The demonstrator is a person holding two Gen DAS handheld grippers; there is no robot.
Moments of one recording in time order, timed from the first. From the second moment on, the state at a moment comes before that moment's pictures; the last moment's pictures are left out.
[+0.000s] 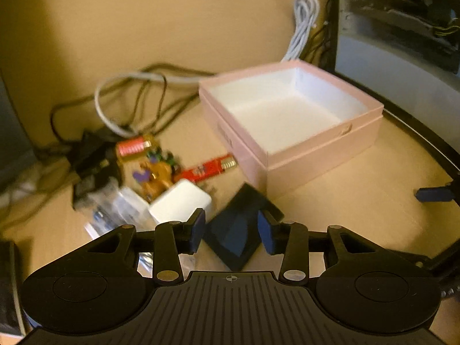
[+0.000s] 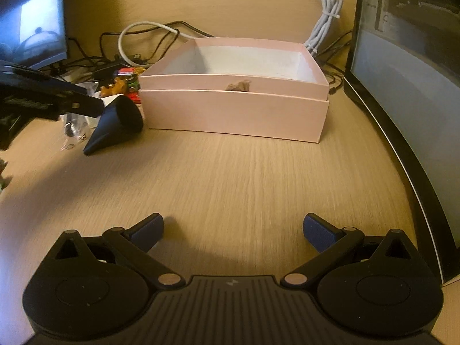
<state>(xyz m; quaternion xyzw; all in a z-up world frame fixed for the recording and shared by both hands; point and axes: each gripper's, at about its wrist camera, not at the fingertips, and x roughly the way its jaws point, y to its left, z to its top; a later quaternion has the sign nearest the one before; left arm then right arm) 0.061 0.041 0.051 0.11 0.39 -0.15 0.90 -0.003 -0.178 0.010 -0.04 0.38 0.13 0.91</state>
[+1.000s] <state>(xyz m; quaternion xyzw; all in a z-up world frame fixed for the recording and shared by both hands) 0.088 0.013 0.023 0.05 0.44 -0.09 0.89 -0.007 -0.182 0.013 -0.05 0.38 0.14 0.91</state>
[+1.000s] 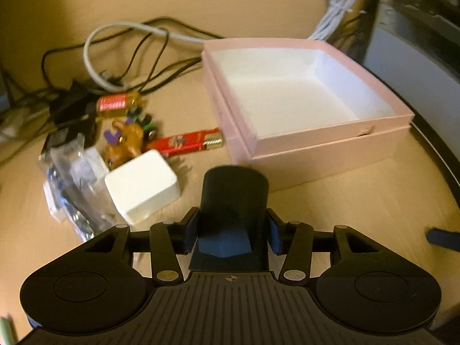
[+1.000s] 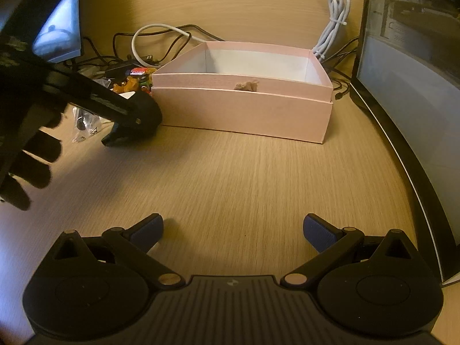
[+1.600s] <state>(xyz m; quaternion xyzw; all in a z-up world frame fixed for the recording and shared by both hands) -0.028 0.108 0.088 -0.06 0.37 -0.03 0.93 0.001 -0.171 0.019 -0.06 0.40 0.16 0.90</state>
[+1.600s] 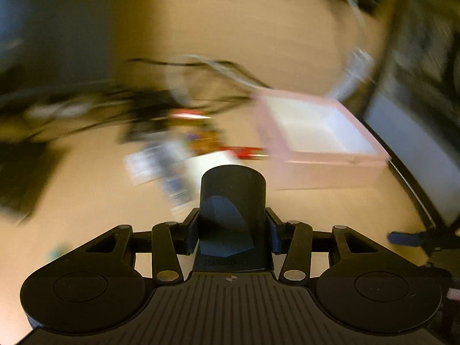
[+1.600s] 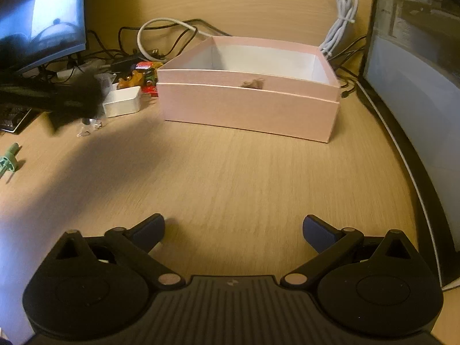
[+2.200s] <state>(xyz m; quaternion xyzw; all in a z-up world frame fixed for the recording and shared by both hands) -0.192 0.294 0.117 -0.23 0.34 0.22 0.89 -0.035 0.098 0.033 -0.21 0.33 0.41 0.82</state>
